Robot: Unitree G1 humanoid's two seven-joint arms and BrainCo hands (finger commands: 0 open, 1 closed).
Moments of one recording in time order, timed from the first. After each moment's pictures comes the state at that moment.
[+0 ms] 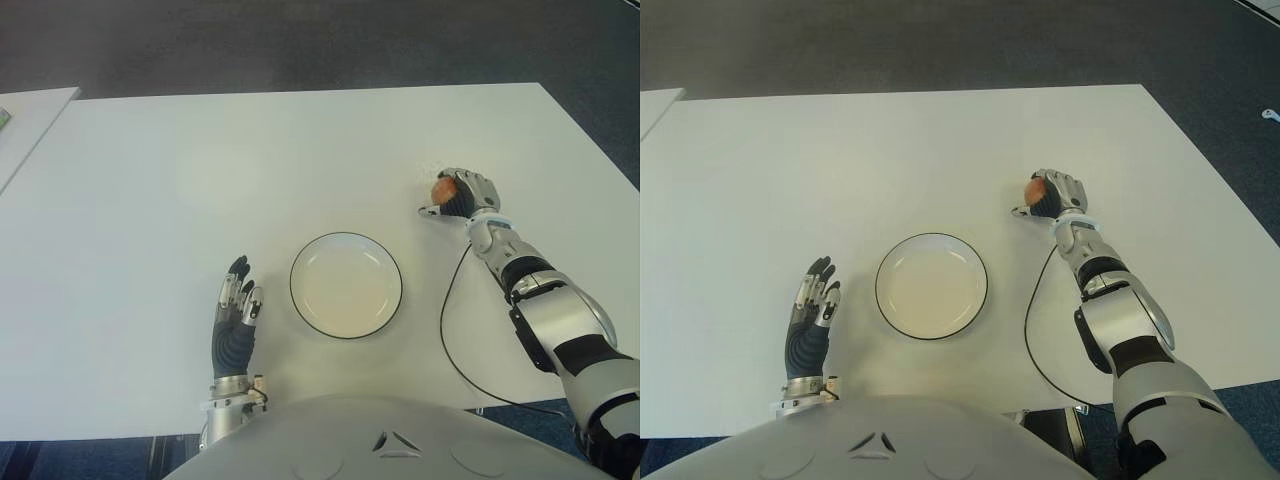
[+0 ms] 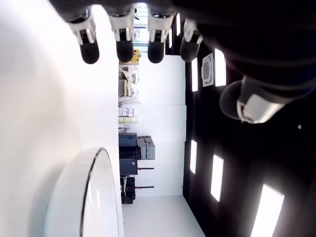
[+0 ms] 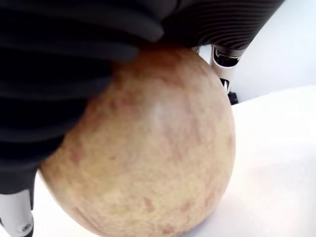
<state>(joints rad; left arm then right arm) 0.76 -0.07 -0.16 -0.10 0.08 -0.61 0.11 -0.70 -0.45 0.43 1.32 -0.67 -0.29 -0.48</state>
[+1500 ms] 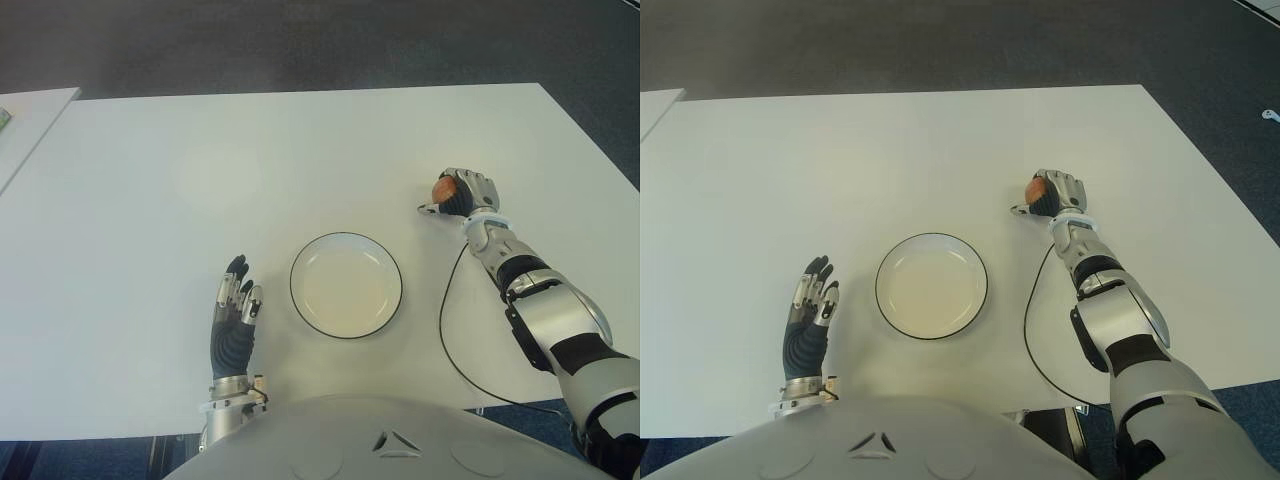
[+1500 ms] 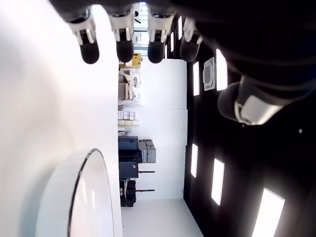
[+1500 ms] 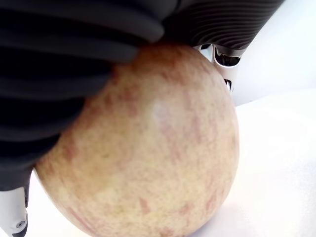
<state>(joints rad) 0.78 -0.07 -0.17 -0.16 0.08 -0.57 0.13 -0.71 -0.43 0.42 1.32 -0.66 -0.24 -0.49</state>
